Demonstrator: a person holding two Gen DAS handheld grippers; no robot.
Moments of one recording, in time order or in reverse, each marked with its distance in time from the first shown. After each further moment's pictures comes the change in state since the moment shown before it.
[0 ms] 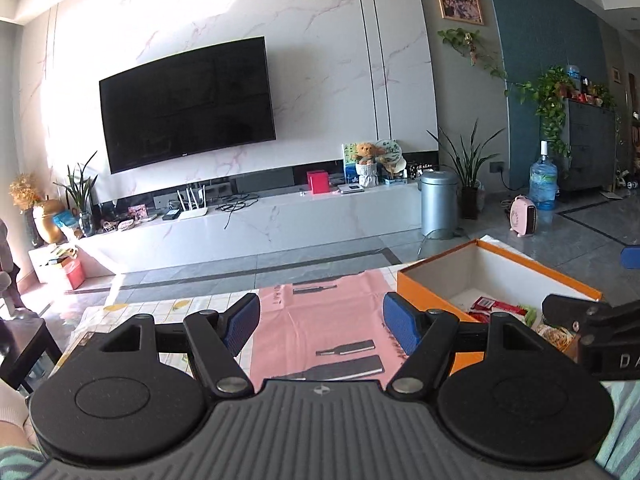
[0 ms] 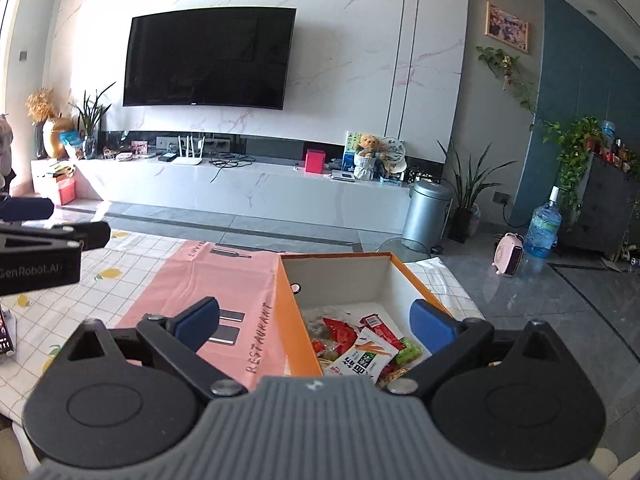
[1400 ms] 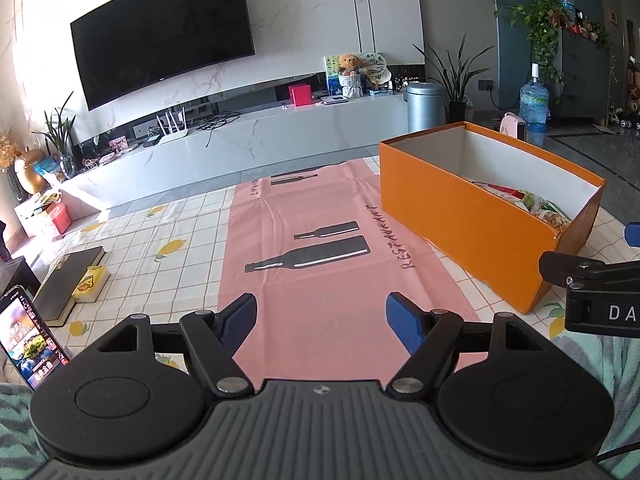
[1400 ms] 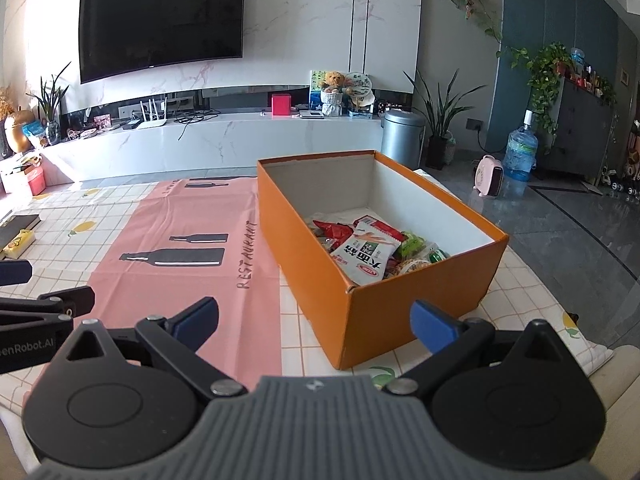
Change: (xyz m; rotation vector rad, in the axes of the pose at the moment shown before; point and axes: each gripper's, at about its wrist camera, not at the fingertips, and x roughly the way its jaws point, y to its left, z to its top) left arm 0.010 -0.006 -0.072 0.039 0.240 -0.036; right arm 0.030 0.013 -0.081 0.102 0.163 -0.066
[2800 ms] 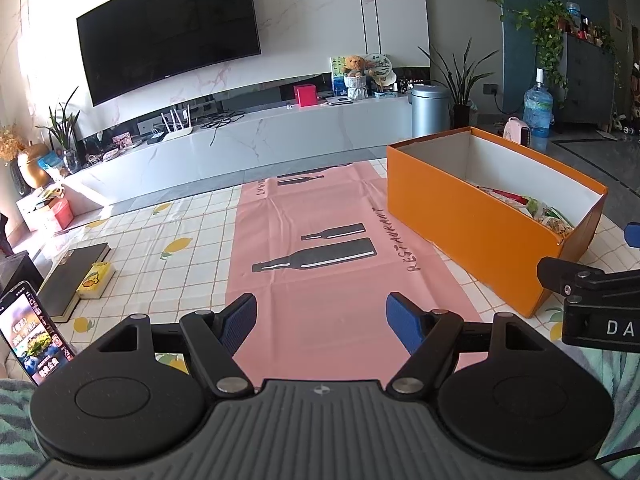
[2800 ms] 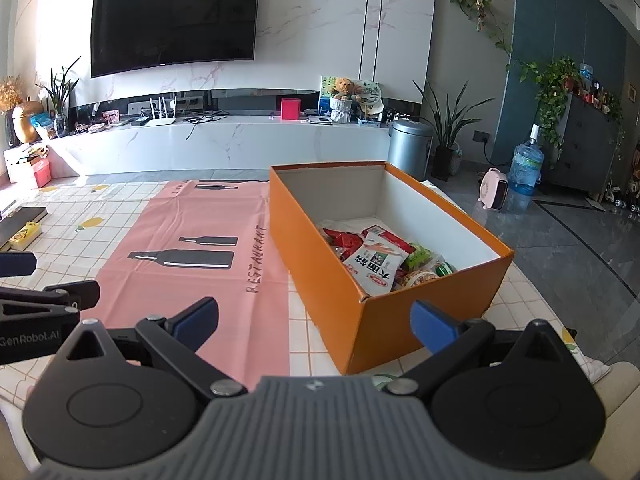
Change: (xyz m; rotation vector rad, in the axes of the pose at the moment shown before) left arm -0.003 0.010 0.004 -0.021 0.004 0.005; right arm -0.006 0.013 0.001 -0.049 -0.016 0.006
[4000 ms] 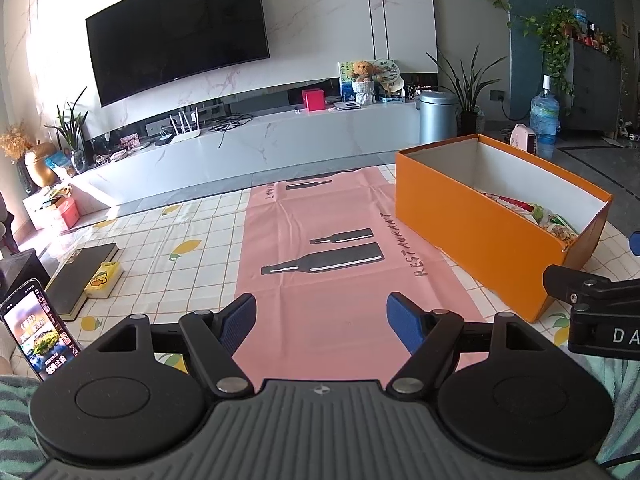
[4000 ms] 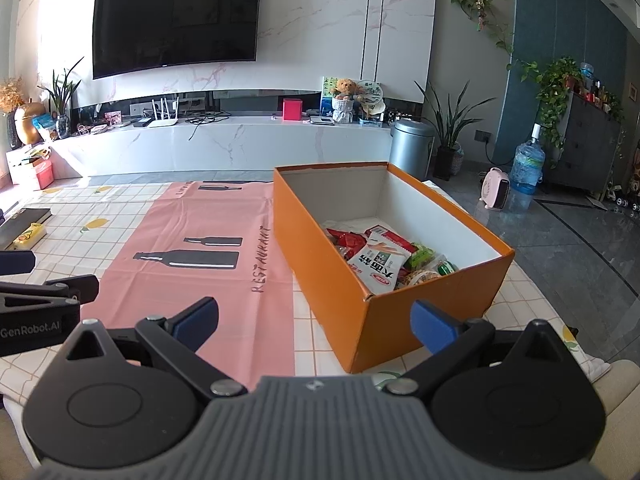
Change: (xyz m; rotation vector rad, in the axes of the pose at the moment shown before) left arm -0.008 0.001 -0.001 -0.017 -0.018 0.018; right arm -0.003 0.001 0.000 0.002 0.002 0.005
